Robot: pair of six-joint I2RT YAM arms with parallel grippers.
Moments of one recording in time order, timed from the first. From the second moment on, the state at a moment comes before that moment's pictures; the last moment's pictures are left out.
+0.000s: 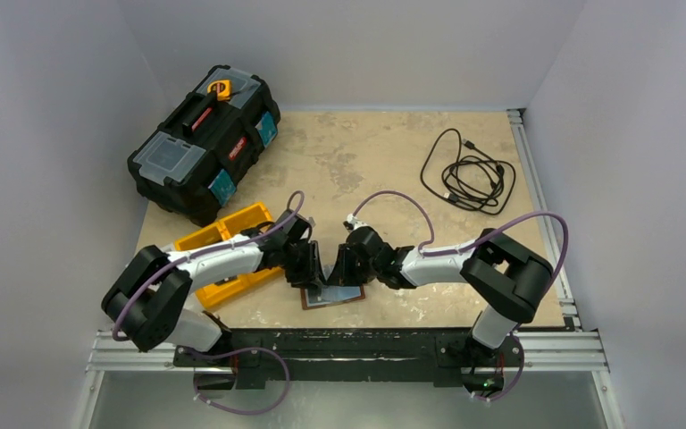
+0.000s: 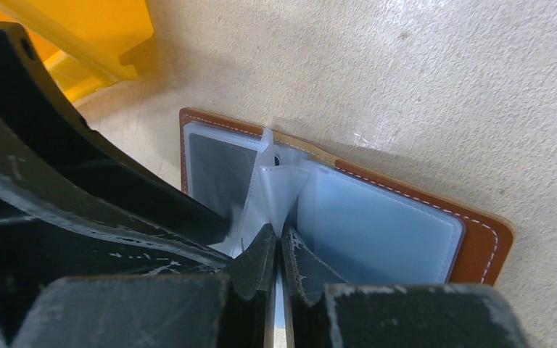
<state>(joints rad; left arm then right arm) -0.67 1.41 0.67 -0.38 0.30 -0.83 0.98 1.67 0.70 0.19 -0.11 0.92</state>
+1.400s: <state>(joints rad) -0.84 1.48 0.80 -0.37 0.25 -0.88 0.88 1.25 0.71 -0.22 0.05 0.89</state>
